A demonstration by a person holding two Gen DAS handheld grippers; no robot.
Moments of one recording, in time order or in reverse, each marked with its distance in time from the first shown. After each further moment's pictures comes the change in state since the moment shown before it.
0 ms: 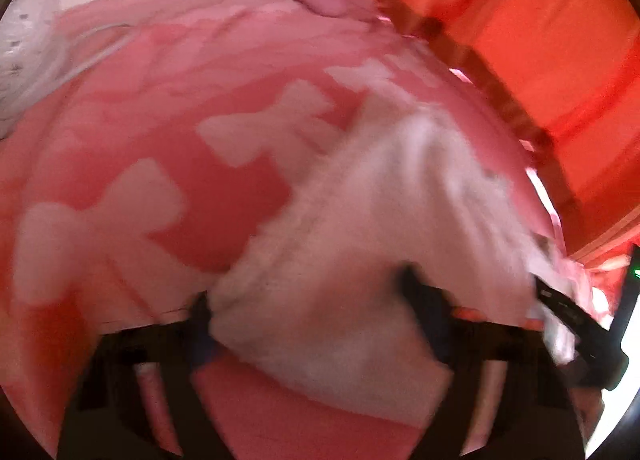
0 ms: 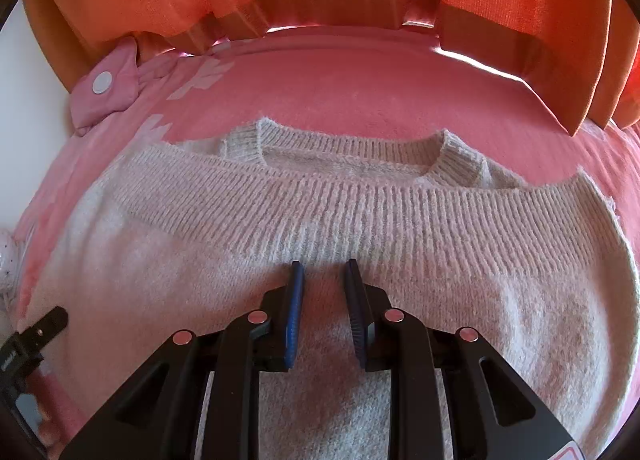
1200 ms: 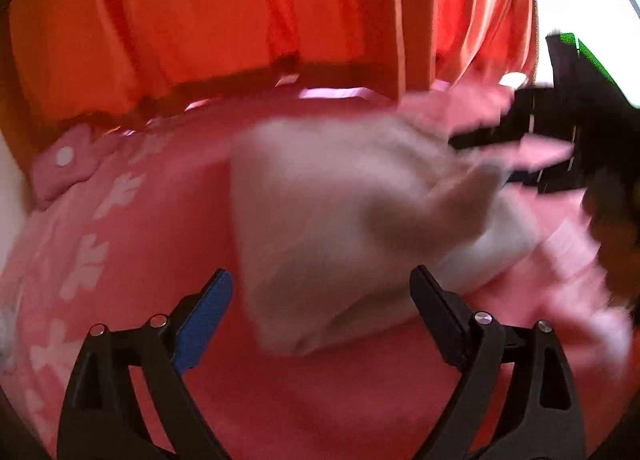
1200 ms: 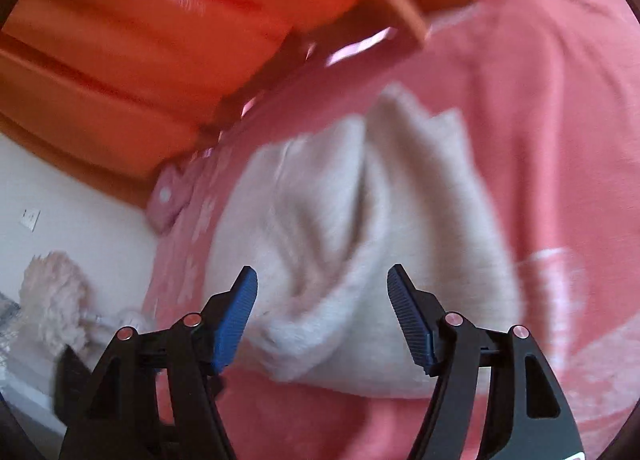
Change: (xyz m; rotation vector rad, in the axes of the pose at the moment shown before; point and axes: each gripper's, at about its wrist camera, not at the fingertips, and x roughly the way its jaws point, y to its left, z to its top) left arm -0.049 -0.196 -0.151 0.890 -0.133 -0.093; right arm -0.107 -0.179 -0.076 0.454 0.003 0.408
